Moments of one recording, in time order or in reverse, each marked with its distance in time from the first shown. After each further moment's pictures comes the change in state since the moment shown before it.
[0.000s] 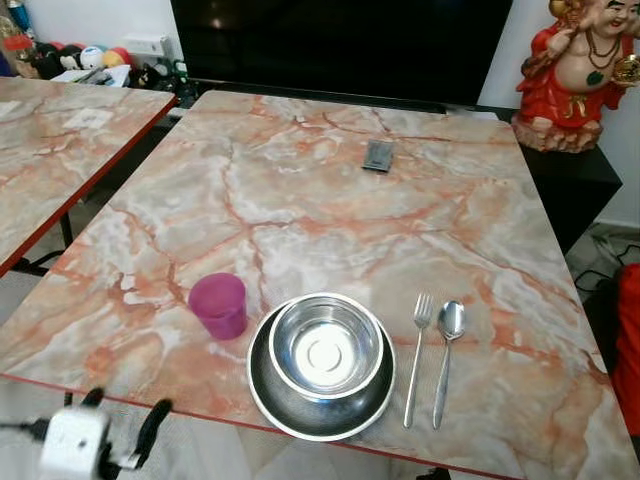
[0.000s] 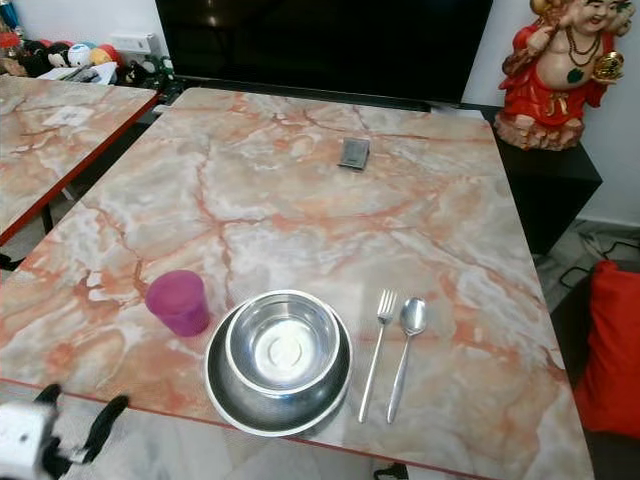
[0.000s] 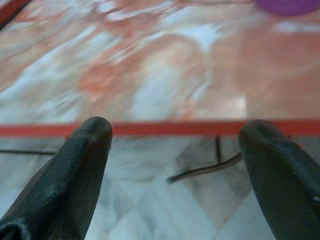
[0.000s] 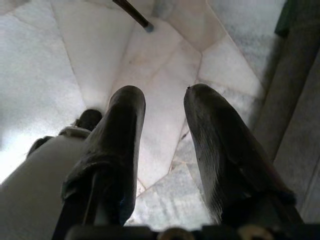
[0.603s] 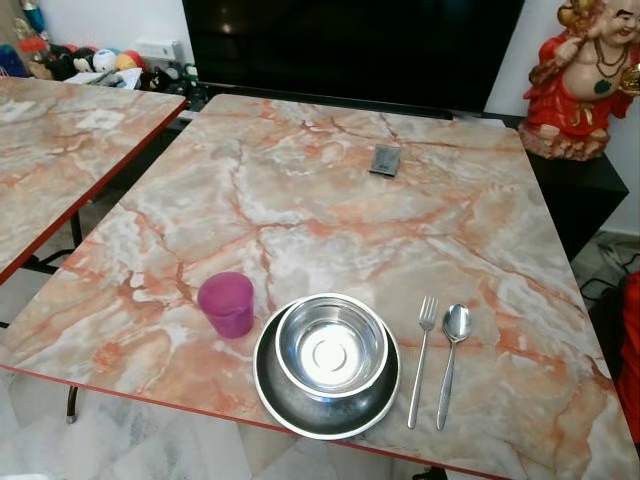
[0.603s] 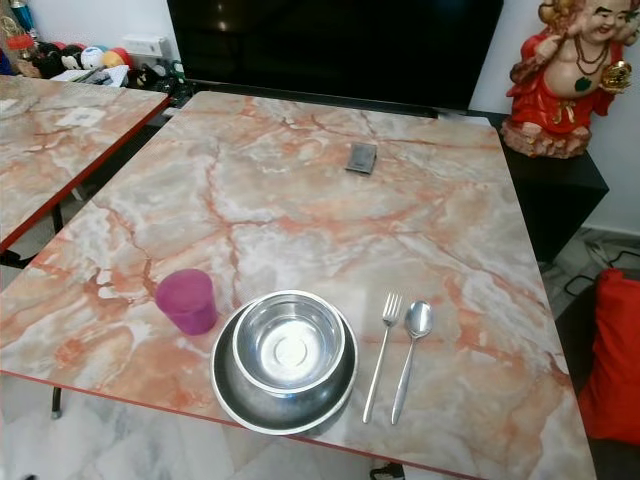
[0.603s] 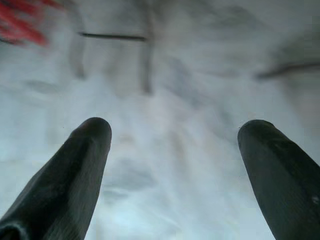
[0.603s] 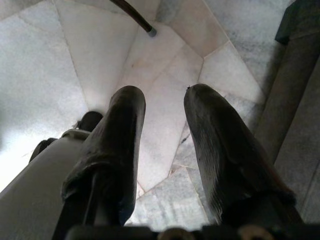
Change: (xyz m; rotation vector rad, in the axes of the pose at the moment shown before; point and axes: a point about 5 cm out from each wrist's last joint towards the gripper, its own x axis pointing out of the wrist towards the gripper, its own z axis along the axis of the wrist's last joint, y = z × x) left arm -0.001 0.021 -0.108 0.084 0.470 0.234; right arm 0.000 0.002 -0.001 -0.014 0.008 0.008
